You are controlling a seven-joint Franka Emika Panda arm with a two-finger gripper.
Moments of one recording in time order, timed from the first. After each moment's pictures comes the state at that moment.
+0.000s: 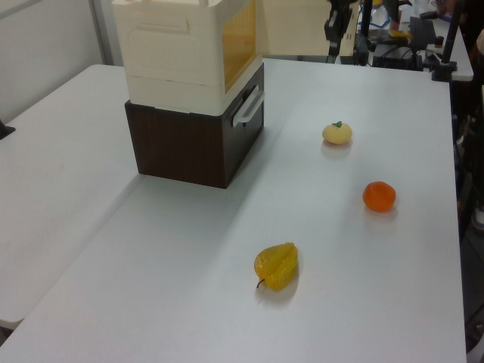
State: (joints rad) arm 0.06 0.05 -0.04 -1.52 -0.05 1.66 0.06
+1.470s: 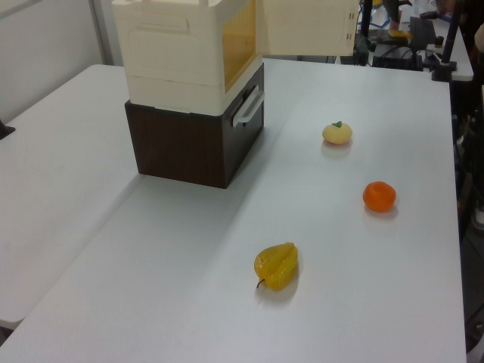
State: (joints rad) arm -0.15 0.07 -0.17 -1.37 0.02 1.83 -0.04
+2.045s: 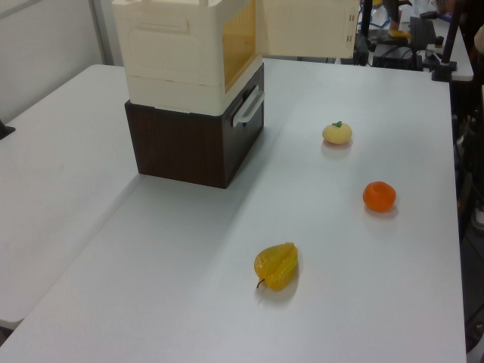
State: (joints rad) arm -0.12 0.09 -0.15 -1.39 0.08 1.83 -0.04
